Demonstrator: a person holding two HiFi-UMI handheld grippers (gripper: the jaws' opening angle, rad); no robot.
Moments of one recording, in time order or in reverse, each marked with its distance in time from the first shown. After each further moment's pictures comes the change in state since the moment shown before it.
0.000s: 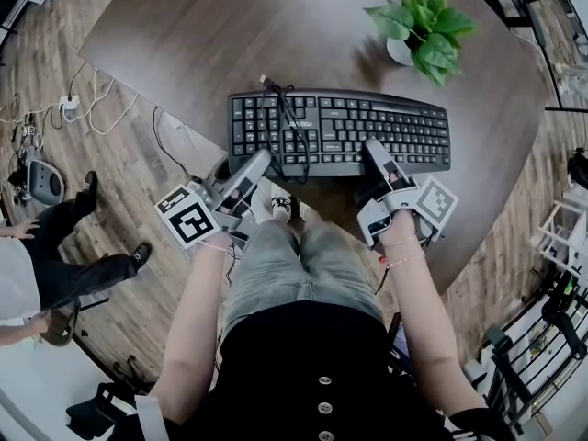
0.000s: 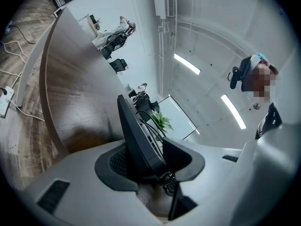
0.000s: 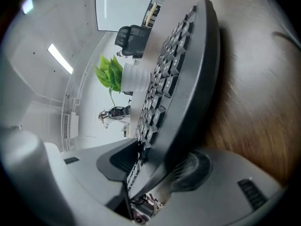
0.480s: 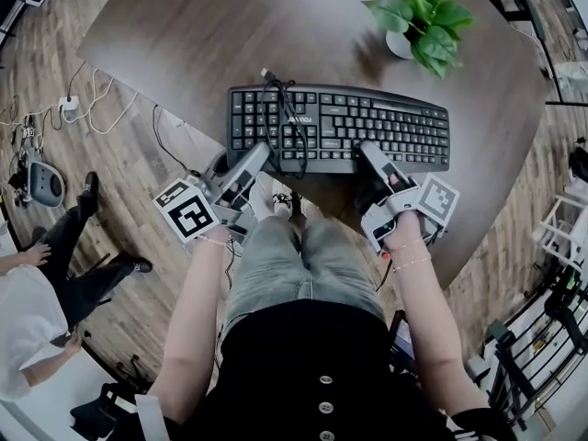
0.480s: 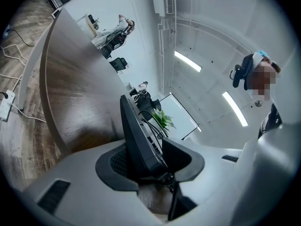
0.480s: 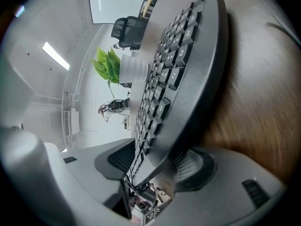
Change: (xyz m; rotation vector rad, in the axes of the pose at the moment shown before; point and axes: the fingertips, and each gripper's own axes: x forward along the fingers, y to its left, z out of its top) left arm 0.002 0.010 0.001 0.013 0.024 0.020; right arm -0.004 -0.004 -0.020 0.027 0.110 -0.006
